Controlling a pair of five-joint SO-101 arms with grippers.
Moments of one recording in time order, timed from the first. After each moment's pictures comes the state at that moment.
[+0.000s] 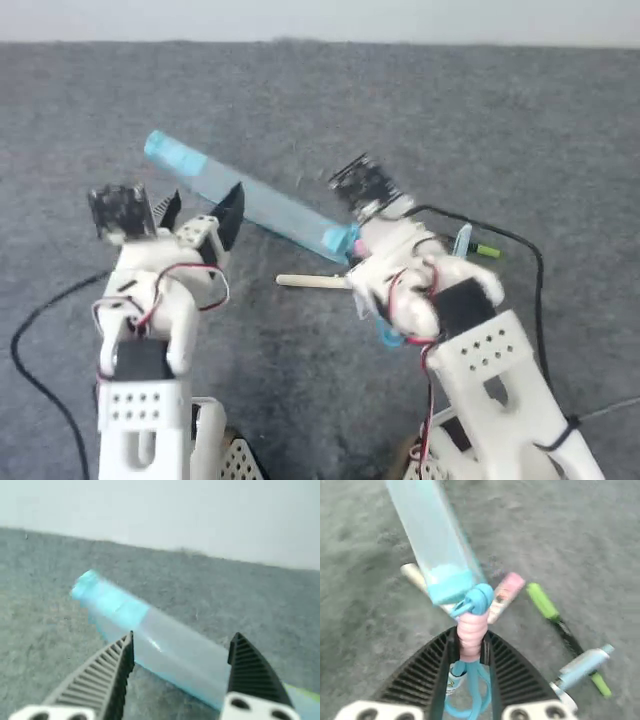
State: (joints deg) left arm -7.4 -74.0 73.6 36.8 11.4; right arm -32.5 -46.2 42.7 64.8 13.4
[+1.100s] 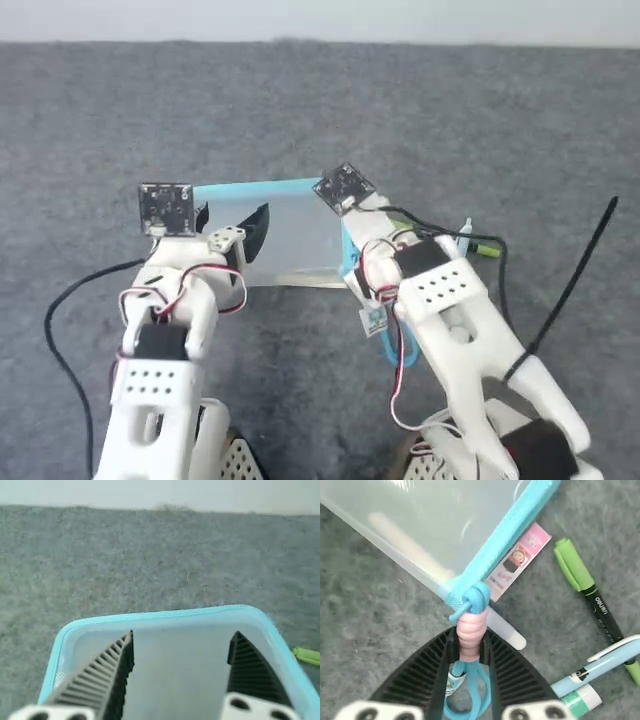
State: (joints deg) left arm -3.7 -58.8 76.8 27.0 7.9; right arm -28.4 -23.5 41.3 59.6 14.3
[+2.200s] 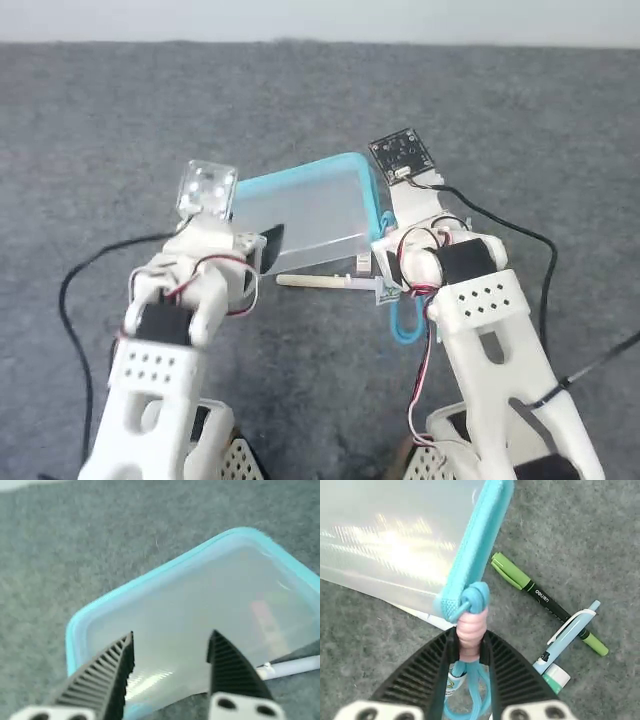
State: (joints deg) left arm 2.5 -59.6 65.0 48.0 -0.1; right arm -20.4 -33.5 39.1 62.2 6.9
